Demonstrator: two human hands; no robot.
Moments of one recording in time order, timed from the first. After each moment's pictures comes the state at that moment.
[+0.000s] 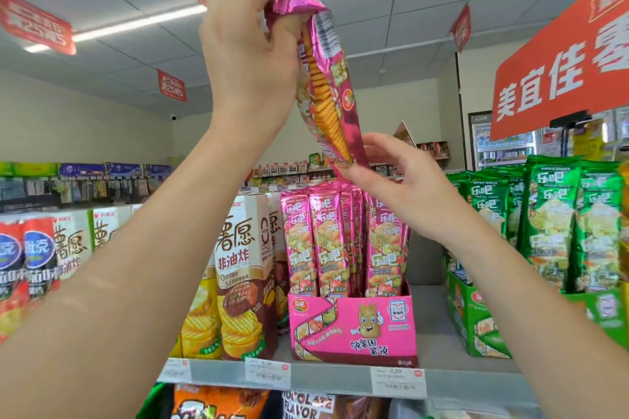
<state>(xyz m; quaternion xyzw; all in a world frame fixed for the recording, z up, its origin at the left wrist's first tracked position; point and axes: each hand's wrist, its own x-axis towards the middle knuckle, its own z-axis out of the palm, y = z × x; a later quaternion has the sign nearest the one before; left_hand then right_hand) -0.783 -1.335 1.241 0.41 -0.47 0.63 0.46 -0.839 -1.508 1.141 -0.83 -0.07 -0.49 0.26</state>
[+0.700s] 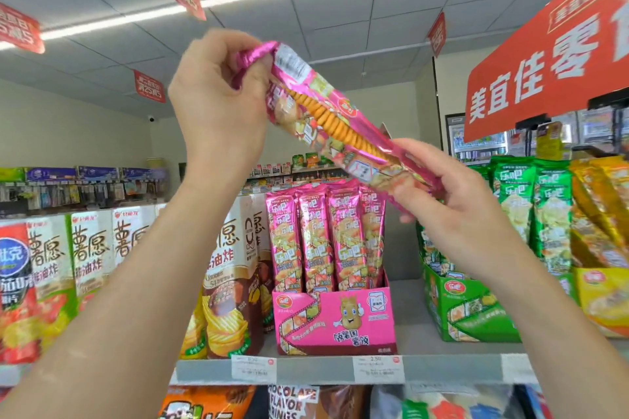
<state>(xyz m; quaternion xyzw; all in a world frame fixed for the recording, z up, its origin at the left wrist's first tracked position) -0.769 -1.331 1.214 0.47 -0.42 0.52 0.58 -0.909 -1.493 1.111 -0.78 -0.10 -0.54 0.30</state>
